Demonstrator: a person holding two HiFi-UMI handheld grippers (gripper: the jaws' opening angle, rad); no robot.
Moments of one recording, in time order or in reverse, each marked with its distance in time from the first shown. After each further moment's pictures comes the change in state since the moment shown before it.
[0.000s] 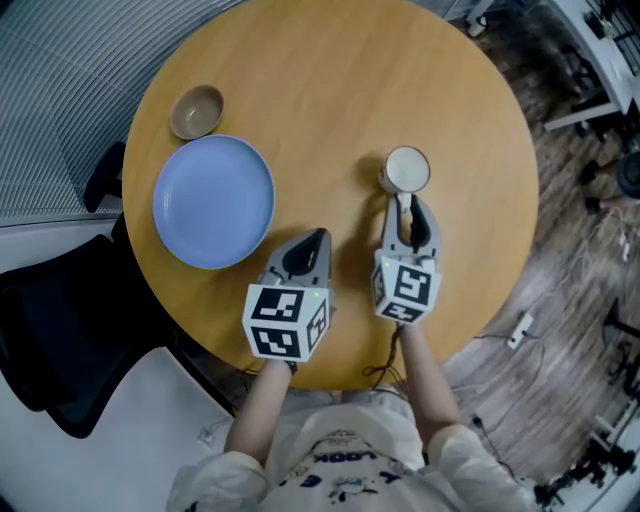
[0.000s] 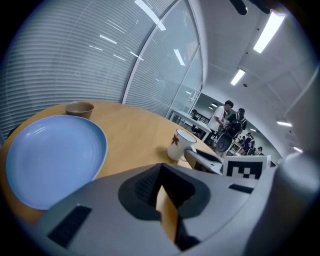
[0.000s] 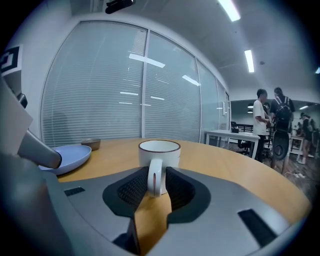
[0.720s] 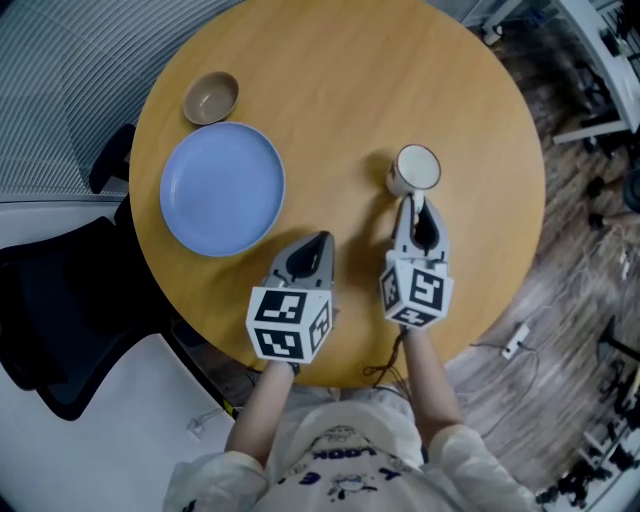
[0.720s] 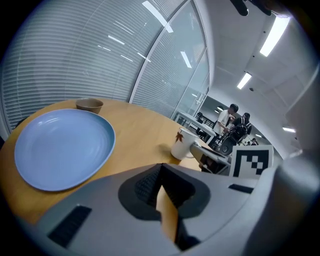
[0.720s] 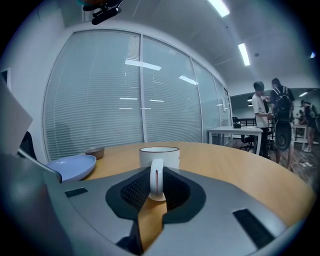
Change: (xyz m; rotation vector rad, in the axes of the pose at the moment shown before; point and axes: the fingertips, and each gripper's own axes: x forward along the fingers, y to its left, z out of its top) left arm -0.008 0.003 -0.015 -0.063 -0.022 0.044; right arm -0.006 -0.002 0.006 0.073 -0.028 0.055
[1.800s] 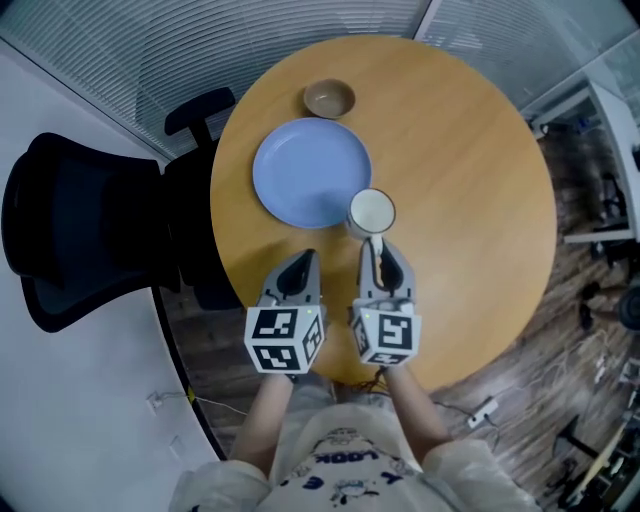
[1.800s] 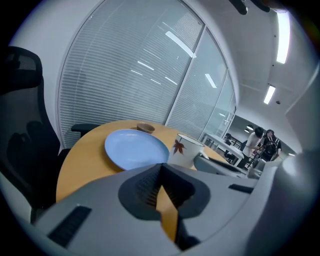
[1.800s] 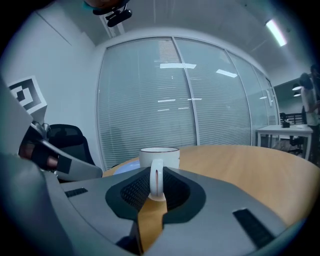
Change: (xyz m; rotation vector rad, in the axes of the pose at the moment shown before) left arm -0.140 0.081 -0.022 -0.175 -0.245 0.305; right arm -0.086 0.201 0.014 -0.139 -0.015 0.470
